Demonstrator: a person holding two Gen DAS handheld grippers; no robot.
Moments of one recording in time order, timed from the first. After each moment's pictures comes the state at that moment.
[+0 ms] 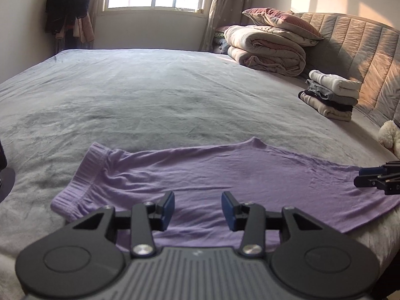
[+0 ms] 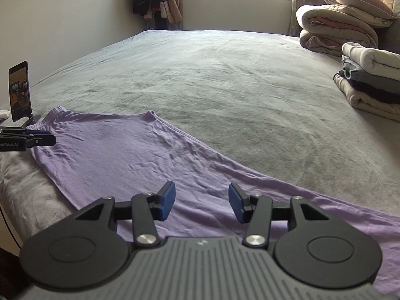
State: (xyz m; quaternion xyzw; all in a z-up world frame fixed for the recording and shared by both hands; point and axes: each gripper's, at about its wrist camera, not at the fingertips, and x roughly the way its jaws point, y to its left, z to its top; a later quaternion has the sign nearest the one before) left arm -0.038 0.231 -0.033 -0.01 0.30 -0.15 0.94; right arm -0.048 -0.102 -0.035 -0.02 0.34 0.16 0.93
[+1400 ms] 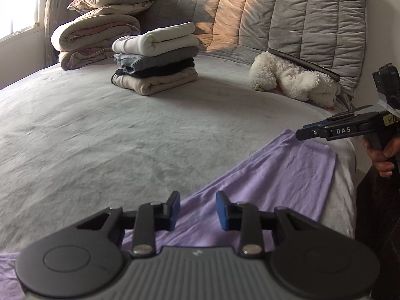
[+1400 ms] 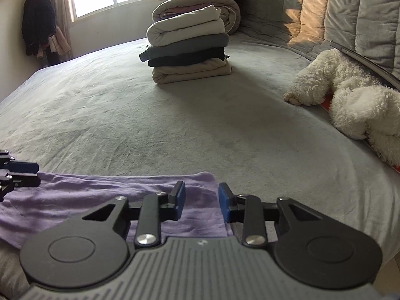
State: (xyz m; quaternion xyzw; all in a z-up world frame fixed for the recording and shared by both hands) left arm 0.006 -0.088 -0.042 0.12 0.30 -0.44 0.84; right arm -0.080 -0.357 -0.047 0.06 0.33 -0.05 0.94
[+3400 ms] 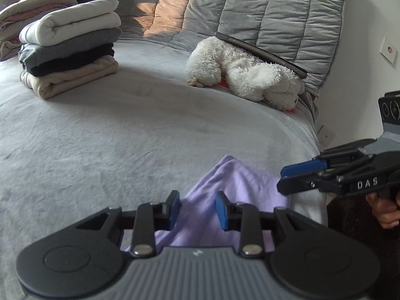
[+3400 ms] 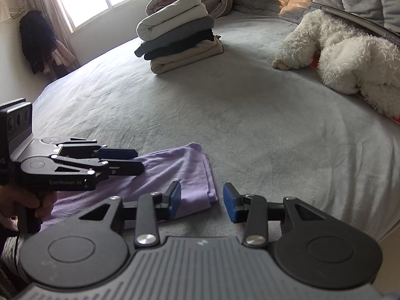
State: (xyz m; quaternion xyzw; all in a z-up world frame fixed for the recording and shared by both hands) left arm 0.020 -0.227 -0.061 0.10 0.34 -0.55 0.75; right arm -0.112 -0.389 -0.050 0.16 0.36 -0.02 0.92
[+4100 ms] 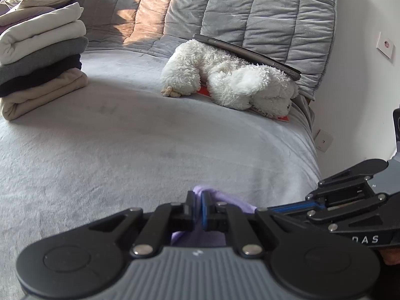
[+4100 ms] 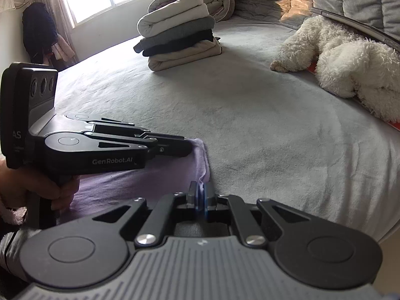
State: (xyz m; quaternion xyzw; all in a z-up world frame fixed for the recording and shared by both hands) left arm 0.006 -0.275 -0.066 0.09 0.32 -0.56 0.76; right arm -0.117 -0.389 -0.058 0.13 0.35 -0.03 0.93
